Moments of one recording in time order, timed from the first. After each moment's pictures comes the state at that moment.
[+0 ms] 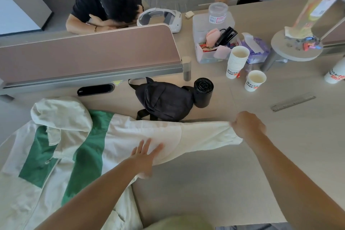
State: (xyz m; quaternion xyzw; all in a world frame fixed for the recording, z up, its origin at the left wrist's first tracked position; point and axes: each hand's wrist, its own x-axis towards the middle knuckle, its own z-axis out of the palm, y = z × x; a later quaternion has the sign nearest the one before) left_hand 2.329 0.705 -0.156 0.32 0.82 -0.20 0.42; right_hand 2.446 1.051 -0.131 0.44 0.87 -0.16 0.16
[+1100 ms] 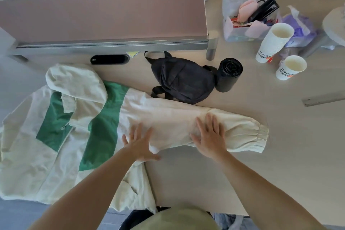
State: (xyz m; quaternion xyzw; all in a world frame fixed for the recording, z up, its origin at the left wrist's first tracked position) left_hand 2.324 0.643 -0.191 0.17 0.88 -0.09 0.43; right_hand 2.431 0.897 -0.252 0.17 0.94 -0.17 0.24
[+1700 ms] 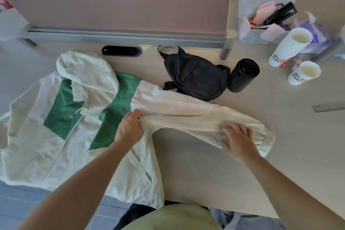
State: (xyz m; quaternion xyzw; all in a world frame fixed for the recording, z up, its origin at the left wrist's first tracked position) left_hand 2.291 0.596 -0.174 0.09 0.97 0.20 0.15; right_hand 2.468 0.947 -0.239 0.10 0.98 -0.08 0.15
